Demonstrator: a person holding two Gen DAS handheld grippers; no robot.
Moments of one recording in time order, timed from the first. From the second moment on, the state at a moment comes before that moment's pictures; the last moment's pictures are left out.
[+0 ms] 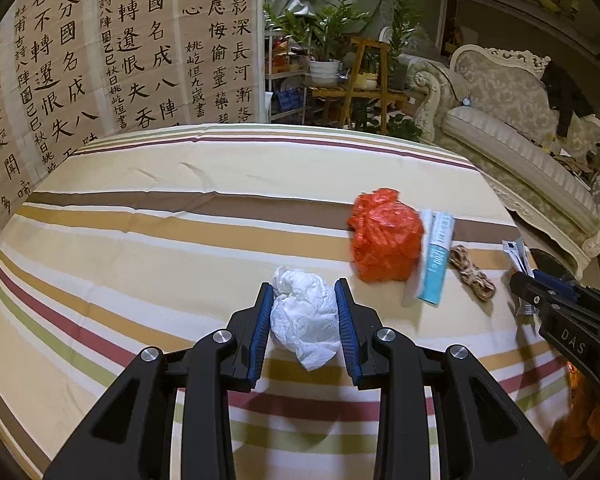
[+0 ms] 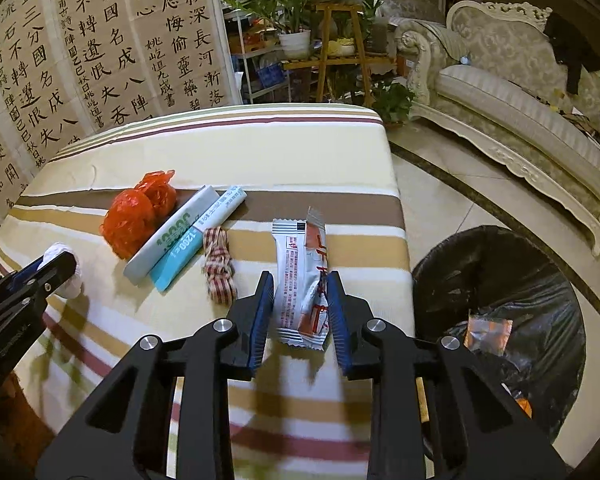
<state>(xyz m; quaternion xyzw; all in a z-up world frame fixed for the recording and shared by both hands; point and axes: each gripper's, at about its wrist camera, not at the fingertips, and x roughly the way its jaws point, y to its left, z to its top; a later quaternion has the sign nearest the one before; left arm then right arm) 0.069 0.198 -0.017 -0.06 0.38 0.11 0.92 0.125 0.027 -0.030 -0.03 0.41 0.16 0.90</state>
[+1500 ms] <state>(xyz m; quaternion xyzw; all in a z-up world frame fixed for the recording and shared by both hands) 0.055 0.041 -0.021 0.01 0.38 -0.02 0.93 0.059 -0.121 -0.033 0.04 0.38 0.06 0.92</state>
